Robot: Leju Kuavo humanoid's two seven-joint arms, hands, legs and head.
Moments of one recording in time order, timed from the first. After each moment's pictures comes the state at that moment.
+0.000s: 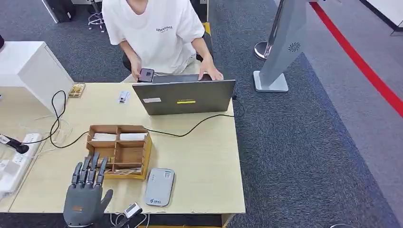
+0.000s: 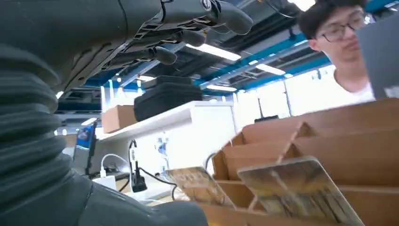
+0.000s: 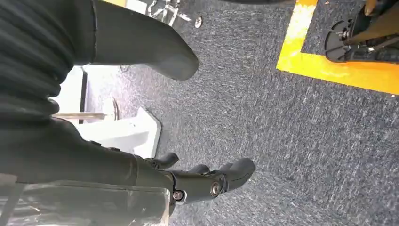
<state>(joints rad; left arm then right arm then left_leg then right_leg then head) 0.12 0.25 -0.36 -1.54 -1.53 0.68 0.27 -0.02 0.20 -0.79 -0.19 1.32 -0.13 0.10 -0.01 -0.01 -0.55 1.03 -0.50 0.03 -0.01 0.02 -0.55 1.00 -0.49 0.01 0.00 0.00</state>
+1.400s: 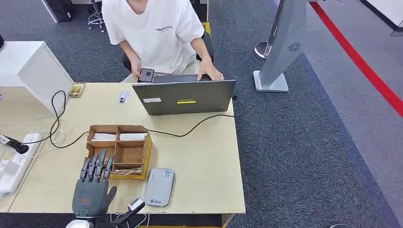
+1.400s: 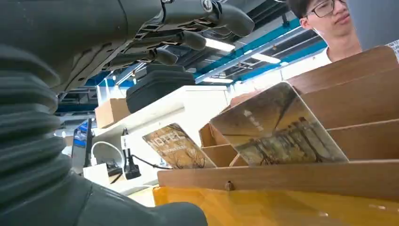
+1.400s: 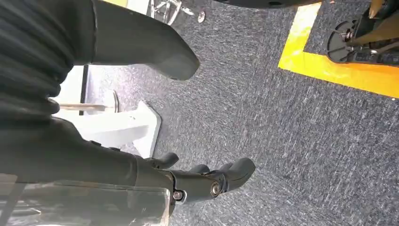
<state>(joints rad) 0.04 0.20 -0.34 -1.37 -1.53 0.69 0.26 -0.02 0.20 -0.77 -0.19 1.34 -0.12 0.10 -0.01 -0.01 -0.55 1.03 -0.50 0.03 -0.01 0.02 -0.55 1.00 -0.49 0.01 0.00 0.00</state>
